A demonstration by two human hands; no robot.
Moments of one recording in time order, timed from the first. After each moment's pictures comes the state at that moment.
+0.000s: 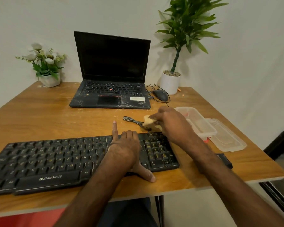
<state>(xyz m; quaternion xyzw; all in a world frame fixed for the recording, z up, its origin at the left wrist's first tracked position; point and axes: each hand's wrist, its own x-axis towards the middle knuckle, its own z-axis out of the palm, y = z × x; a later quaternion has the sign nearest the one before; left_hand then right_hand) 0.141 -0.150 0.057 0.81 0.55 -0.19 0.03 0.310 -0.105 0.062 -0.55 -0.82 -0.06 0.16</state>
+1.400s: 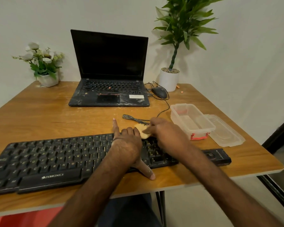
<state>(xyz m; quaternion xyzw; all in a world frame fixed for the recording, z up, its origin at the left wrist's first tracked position) 0.148 -0.147 0.061 0.80 0.56 -0.22 0.01 0.292 -0.150 0.063 -0.55 -0.83 -0.03 0.10</state>
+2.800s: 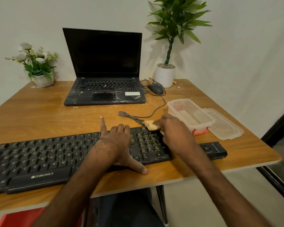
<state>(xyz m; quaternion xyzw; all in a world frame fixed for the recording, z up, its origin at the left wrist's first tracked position) 0.126 -0.145 0.054 0.81 0.56 -0.18 0.03 0.313 -0.159 0.049 -0.64 -0.75 -0.01 0.17</state>
